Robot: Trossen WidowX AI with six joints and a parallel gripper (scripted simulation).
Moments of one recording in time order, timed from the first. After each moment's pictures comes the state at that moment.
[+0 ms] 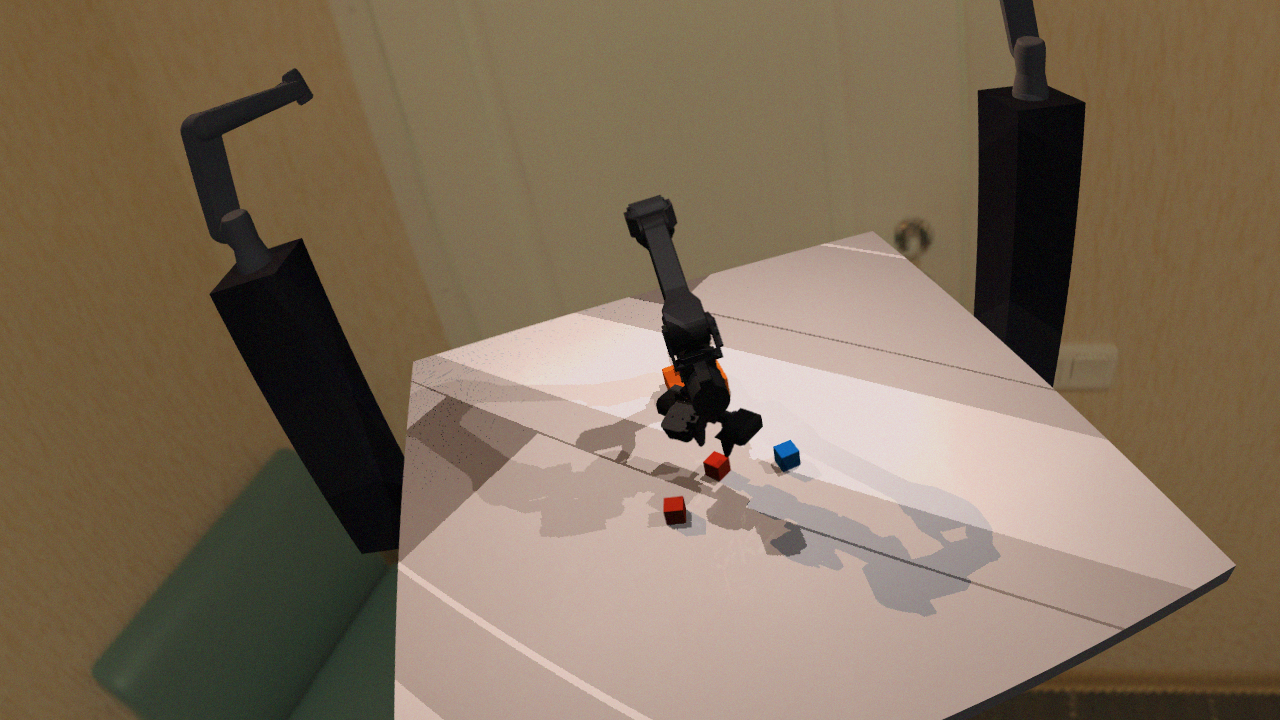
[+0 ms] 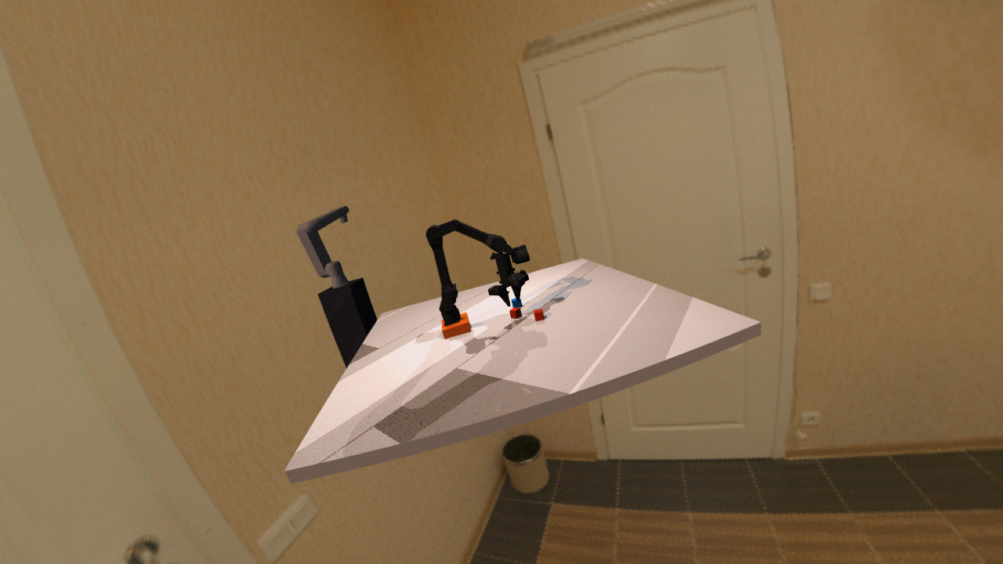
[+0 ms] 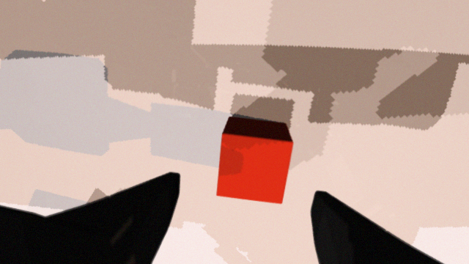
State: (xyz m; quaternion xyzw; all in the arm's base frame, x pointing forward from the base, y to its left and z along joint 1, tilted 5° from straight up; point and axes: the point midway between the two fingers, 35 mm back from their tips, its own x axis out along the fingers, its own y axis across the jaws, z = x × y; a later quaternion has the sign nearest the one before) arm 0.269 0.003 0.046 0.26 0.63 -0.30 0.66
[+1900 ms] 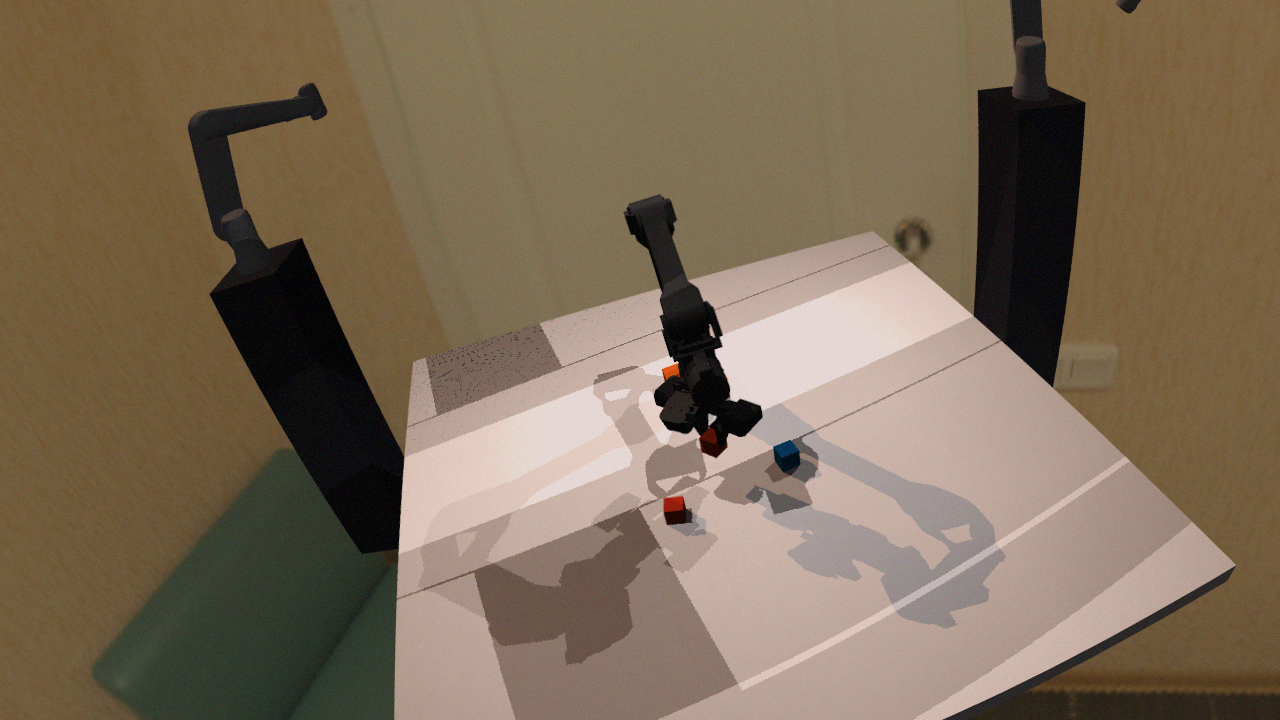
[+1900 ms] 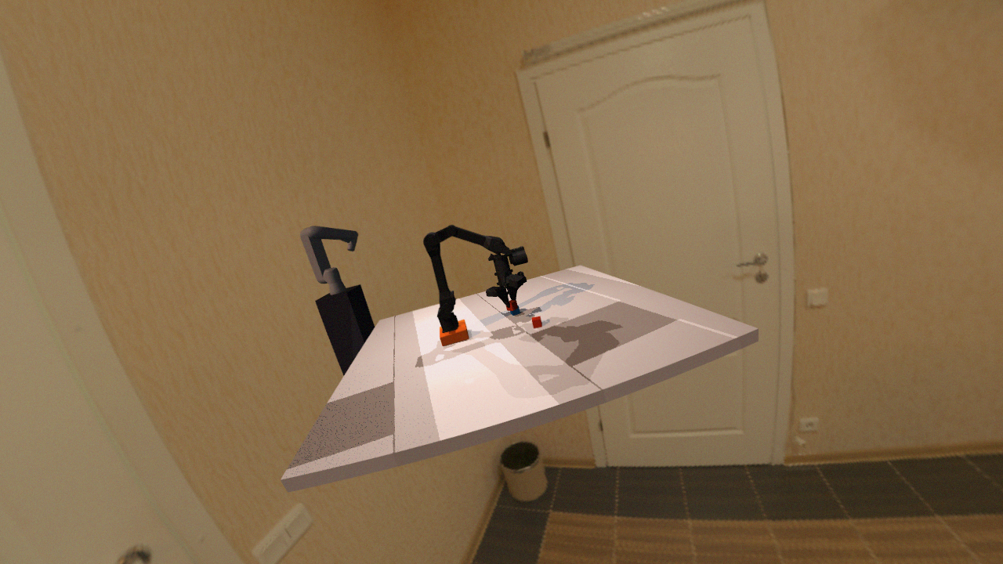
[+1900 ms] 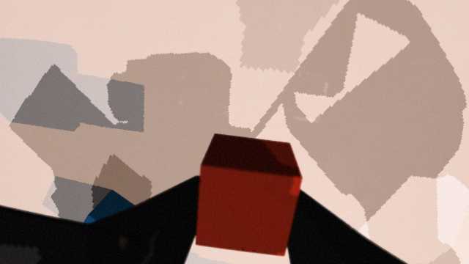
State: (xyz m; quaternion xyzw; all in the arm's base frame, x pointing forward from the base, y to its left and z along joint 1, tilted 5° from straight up) arm 0.273 0.005 0.069 0.25 0.64 -0.30 0.66
